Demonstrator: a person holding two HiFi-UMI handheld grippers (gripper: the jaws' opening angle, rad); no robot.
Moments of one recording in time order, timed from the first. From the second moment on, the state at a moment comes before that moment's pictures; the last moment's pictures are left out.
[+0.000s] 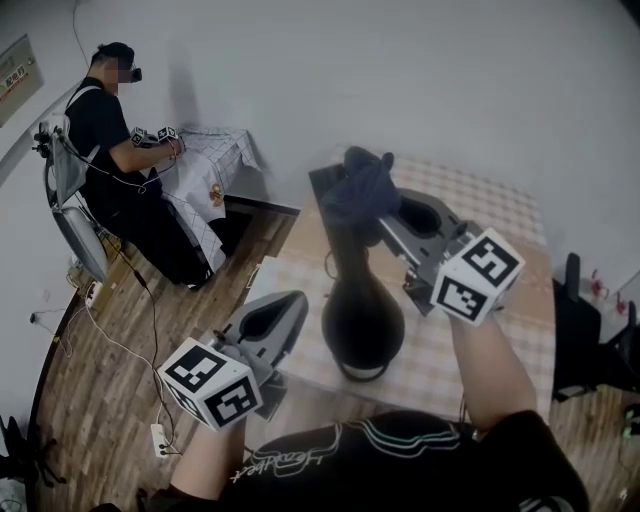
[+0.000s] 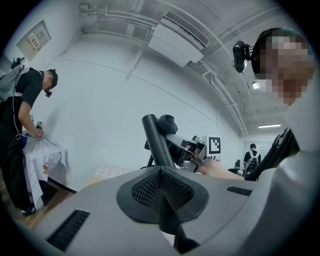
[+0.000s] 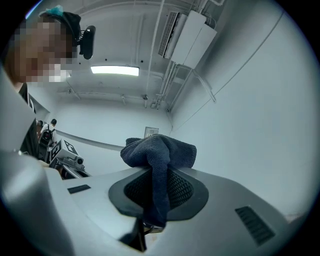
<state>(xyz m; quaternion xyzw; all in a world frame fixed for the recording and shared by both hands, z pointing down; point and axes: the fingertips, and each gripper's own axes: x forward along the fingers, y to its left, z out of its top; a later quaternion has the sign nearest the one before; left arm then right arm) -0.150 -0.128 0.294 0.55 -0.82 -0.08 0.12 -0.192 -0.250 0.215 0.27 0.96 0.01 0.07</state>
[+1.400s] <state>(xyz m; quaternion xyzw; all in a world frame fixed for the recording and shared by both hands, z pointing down) -0.056 -0.152 0.343 0.45 -0.87 -0.11 0.15 -0.127 -0.253 0.324 0.39 0.92 0.00 -0.02</state>
